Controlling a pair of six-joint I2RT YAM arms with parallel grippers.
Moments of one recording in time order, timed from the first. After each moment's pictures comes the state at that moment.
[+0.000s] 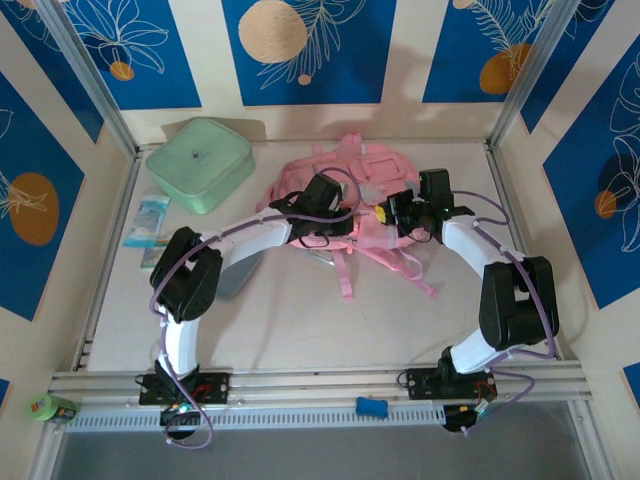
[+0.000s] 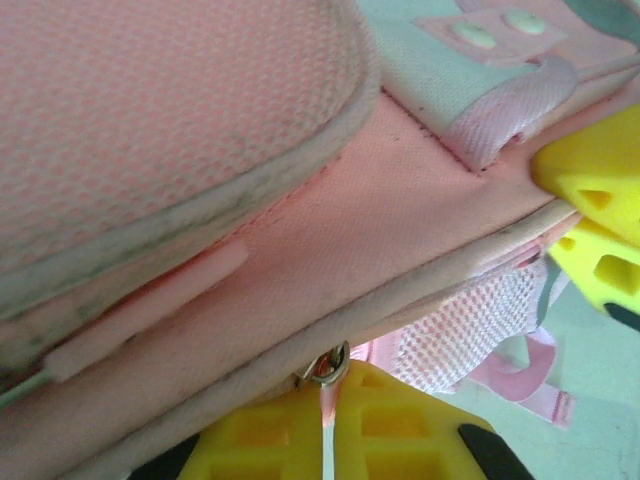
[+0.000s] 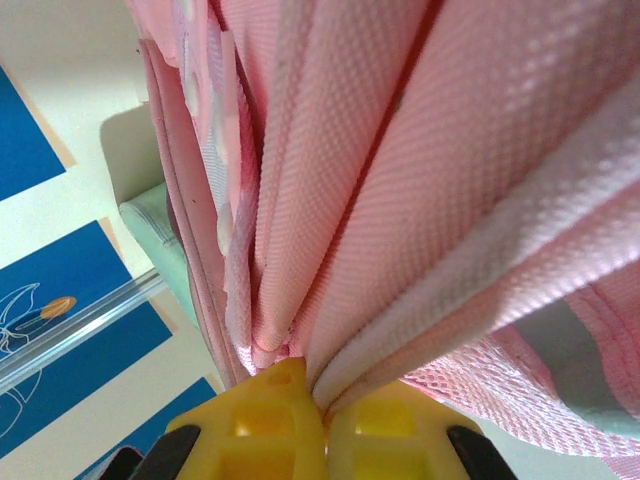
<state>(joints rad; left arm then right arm) -0.74 1.96 1.50 -0.33 0.16 -0.57 0.14 1.54 0.99 -0.23 -0.52 1.45</state>
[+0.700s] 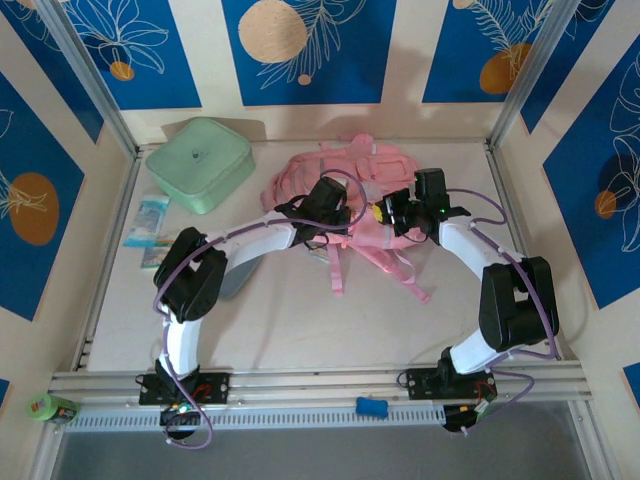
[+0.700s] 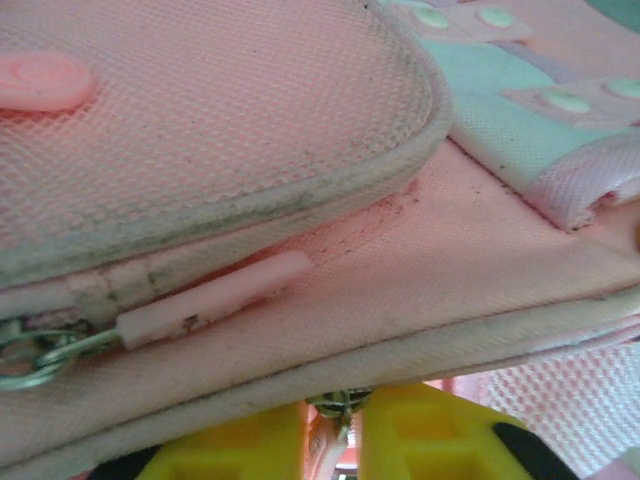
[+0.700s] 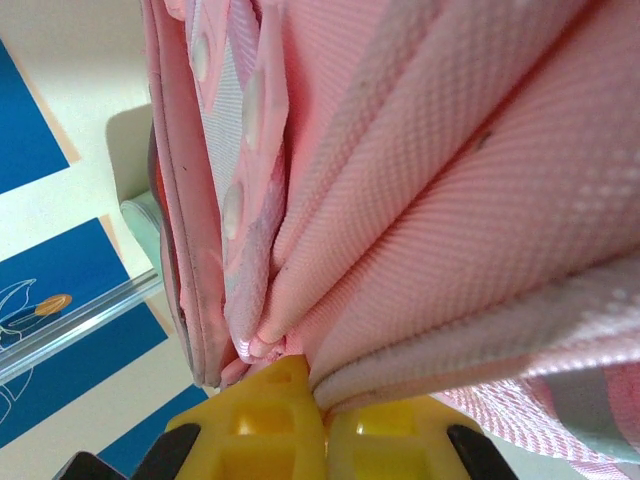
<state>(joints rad) -0.77 1.98 1.49 -0.26 -0.11 -0.44 0.18 1.53 0.99 -0.20 -0.47 1.45</state>
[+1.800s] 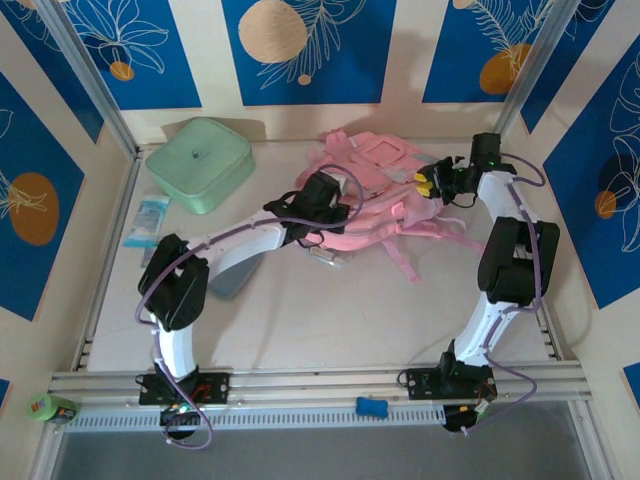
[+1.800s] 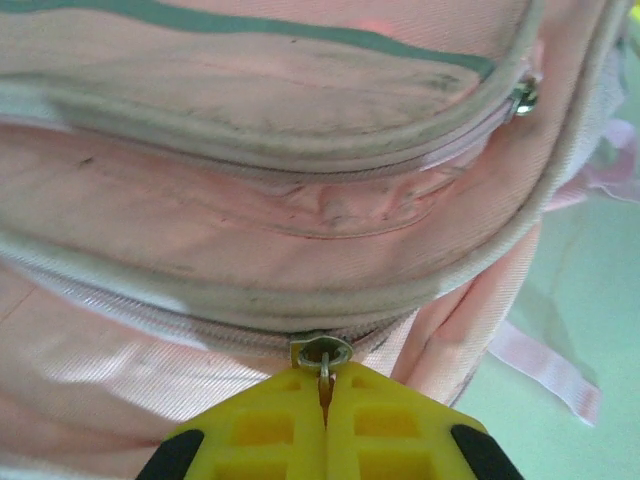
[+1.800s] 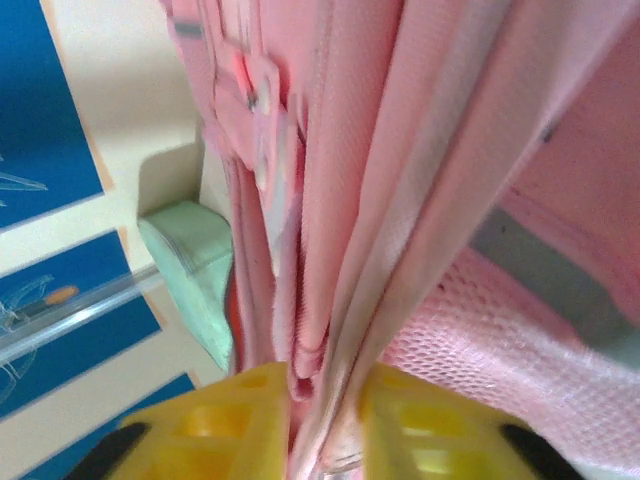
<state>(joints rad) -0.80 1.89 1.49 -0.32 -0.02 -0.41 -0.18 1.86 1.47 -0.59 -0.76 0.96</state>
